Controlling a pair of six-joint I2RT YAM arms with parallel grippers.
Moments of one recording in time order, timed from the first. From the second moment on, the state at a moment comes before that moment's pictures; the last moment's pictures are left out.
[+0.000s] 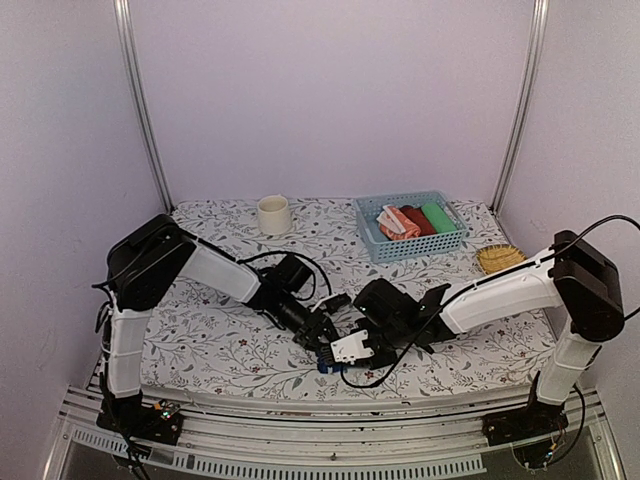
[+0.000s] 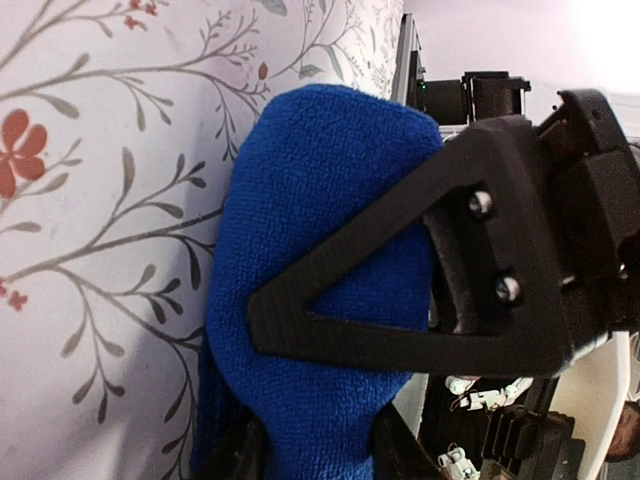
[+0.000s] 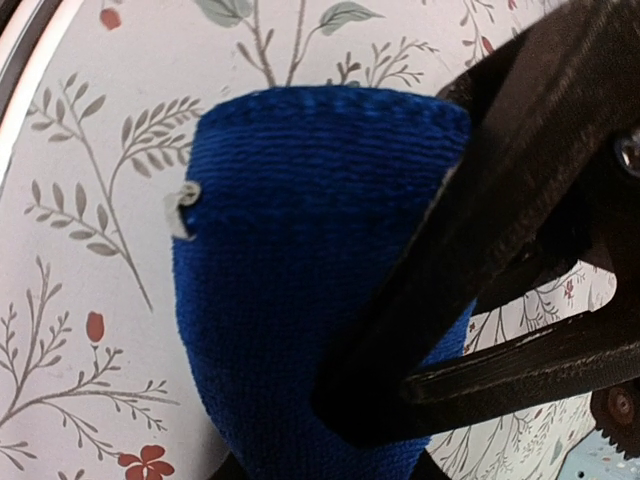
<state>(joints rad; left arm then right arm) -0.80 2.16 1.18 -0.04 1.09 -0.41 1.07 1.76 0.92 -0.16 0.01 -0.88</state>
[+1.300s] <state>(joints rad) -0.54 1.68 1.10 -0.43 0.47 -0.12 0.64 1.88 1.60 -0.53 -0.03 -0.53</state>
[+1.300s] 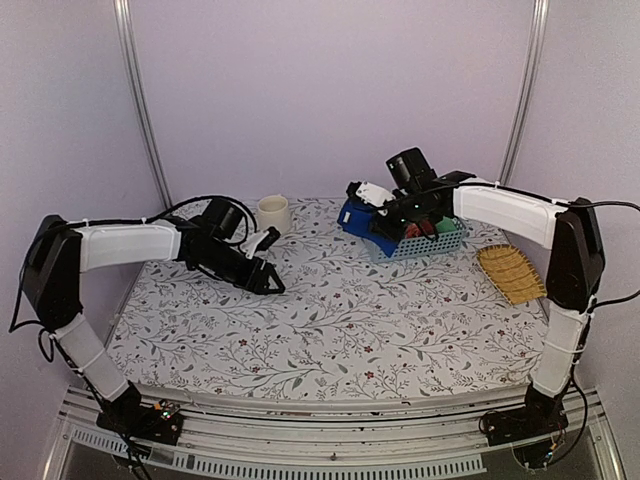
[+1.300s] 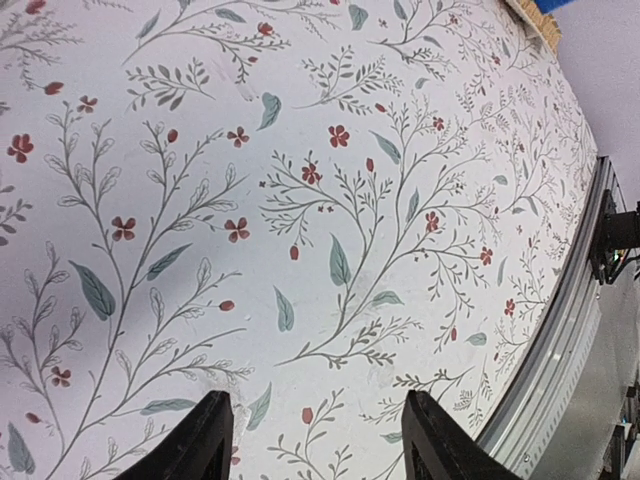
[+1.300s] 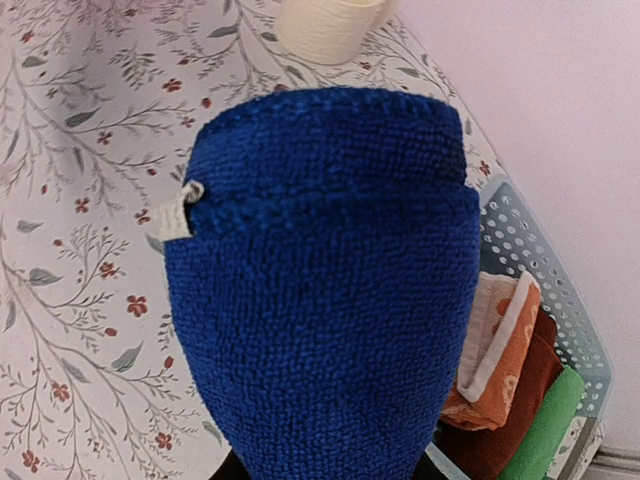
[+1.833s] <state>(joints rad) -0.54 1.57 1.03 -0.47 0.30 -0.09 0.53 2.25 2.03 -0.55 0.28 -0.29</state>
